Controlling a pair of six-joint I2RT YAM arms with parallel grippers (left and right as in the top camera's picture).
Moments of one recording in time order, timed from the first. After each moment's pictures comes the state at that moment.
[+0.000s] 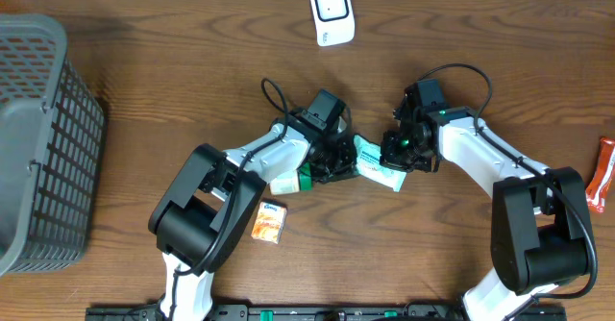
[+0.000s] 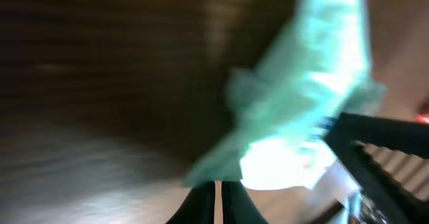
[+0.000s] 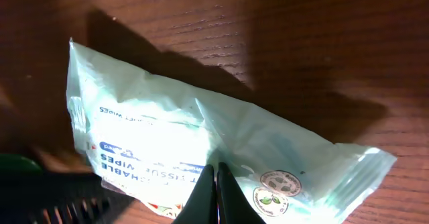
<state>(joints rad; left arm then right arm) -0.60 2.03 1.20 -0.40 0.56 -0.88 0.23 1.82 1.06 -0.66 -0.30 0.39</state>
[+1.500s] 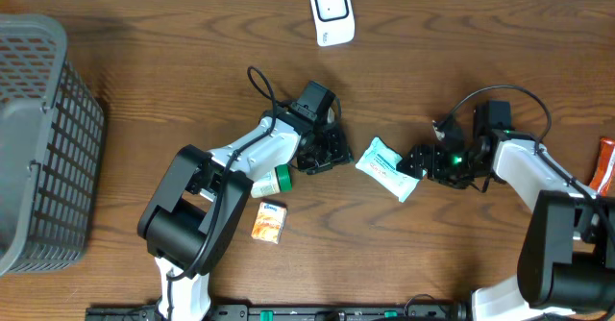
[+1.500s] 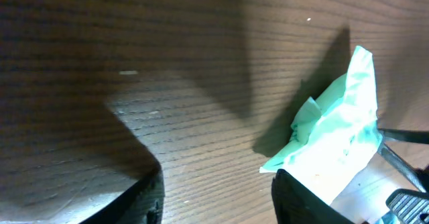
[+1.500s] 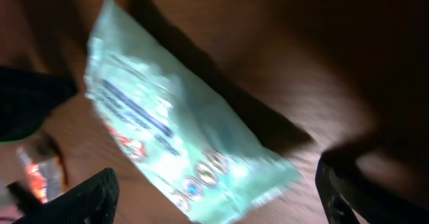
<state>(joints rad) -0.56 2.00 1.22 -0.46 0.47 -0.77 -0.09 1.72 0.88 -0.62 -0.59 0.02</state>
